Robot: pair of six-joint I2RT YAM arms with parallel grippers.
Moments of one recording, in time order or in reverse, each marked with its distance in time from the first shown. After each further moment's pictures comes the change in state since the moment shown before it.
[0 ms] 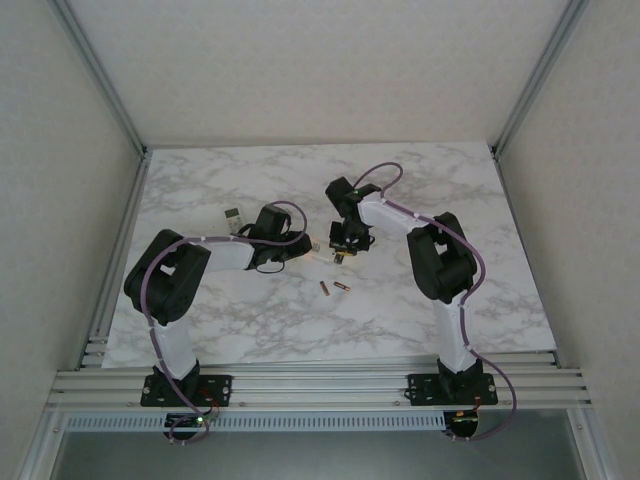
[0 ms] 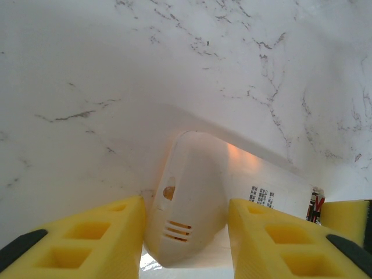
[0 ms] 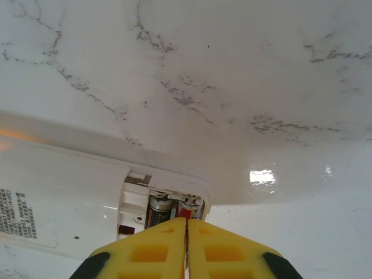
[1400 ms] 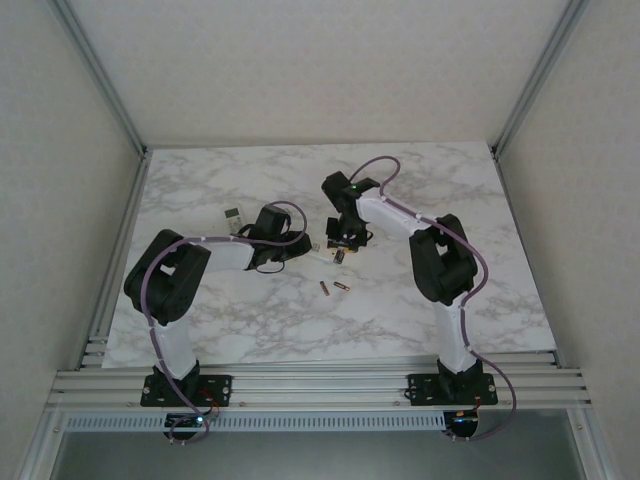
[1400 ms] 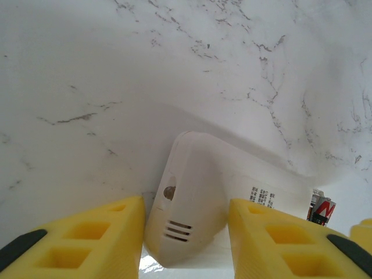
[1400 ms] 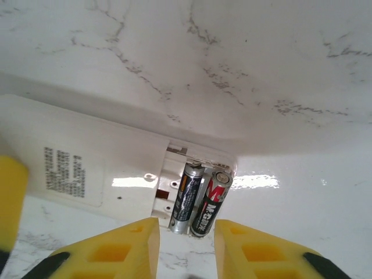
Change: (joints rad) left arm 0.000 0.000 -0.004 0.008 -0.005 0.000; right arm 0.013 -0.024 0.068 -0.069 -0.006 -0.026
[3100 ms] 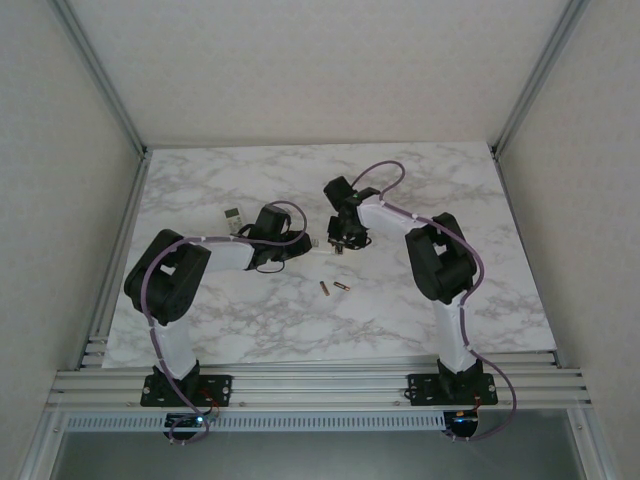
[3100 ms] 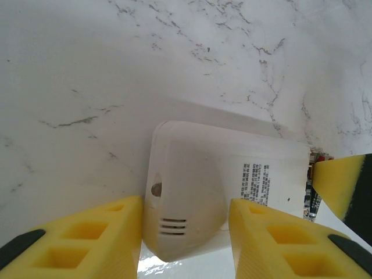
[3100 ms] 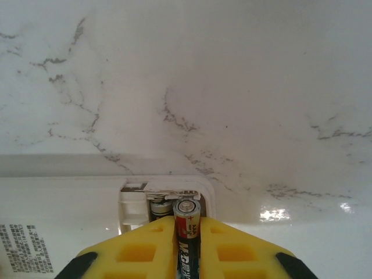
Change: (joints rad) left arm 0.000 0.000 0.000 0.004 -0.004 -0.001; right arm -0.002 0.031 -0.091 0.198 0.072 0.072
